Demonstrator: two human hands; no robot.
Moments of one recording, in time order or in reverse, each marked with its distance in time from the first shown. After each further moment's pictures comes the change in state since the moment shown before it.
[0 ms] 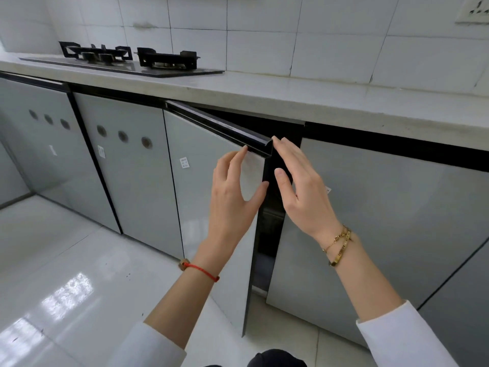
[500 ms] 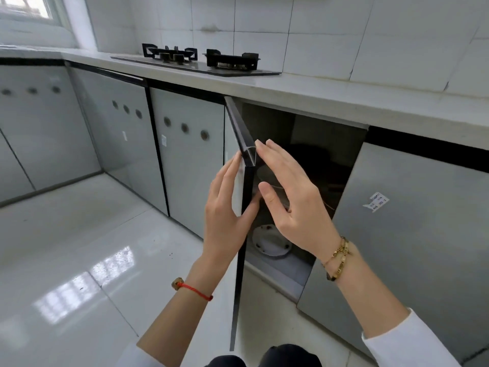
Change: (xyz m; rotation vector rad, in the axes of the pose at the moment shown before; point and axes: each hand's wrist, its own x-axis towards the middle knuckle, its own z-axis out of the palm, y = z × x) left_hand -0.045 -0.021 -0.087 0.004 0.178 -0.020; right_hand -0.003 -0.075 0.052 0.153 -0.084 -0.273
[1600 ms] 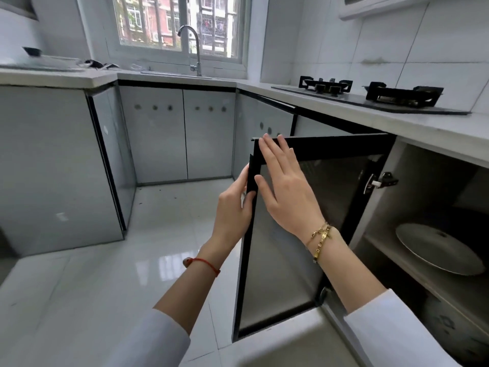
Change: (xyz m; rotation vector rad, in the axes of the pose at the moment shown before) left_hand 0.045 -0.119 -0.176 0.374 0.217 -0.197; right_hand 0.139 -0.072 0.197 0.054 -0.188 -0.313
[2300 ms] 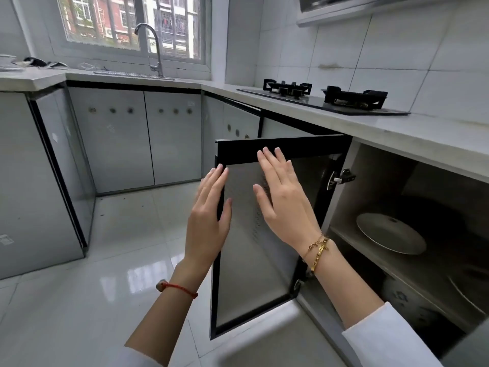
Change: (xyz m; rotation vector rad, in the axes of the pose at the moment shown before) left_hand -0.011 0.005 -0.001 0.116 0.075 0.178; right_hand -0.025 0.016 -0.023 -0.065 0.021 0.128
